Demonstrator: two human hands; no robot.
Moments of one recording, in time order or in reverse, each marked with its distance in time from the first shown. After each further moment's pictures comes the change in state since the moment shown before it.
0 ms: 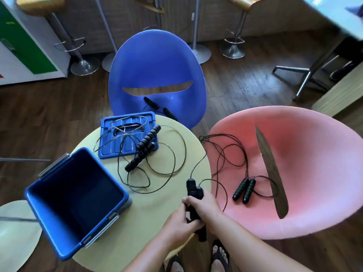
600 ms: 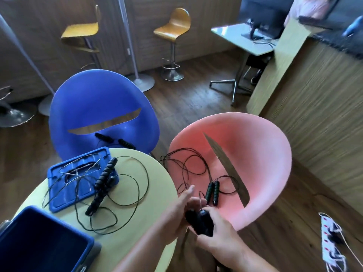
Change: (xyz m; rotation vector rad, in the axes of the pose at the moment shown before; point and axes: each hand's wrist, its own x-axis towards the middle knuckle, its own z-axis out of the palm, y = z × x) left_hand 0.005 0.129 0.016 -0.439 -0.438 -0.099; right_hand -0.135 0.017 -0.098 -0.063 0.120 -0.248
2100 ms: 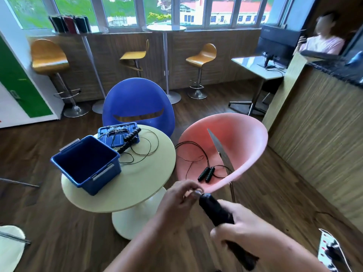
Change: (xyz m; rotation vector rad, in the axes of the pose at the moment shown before) left_hand -0.206 -0.180 0.175 0.720 0.469 0.911; right_hand -0.312 0.063 -0.077 -0.019 -0.371 -0.208
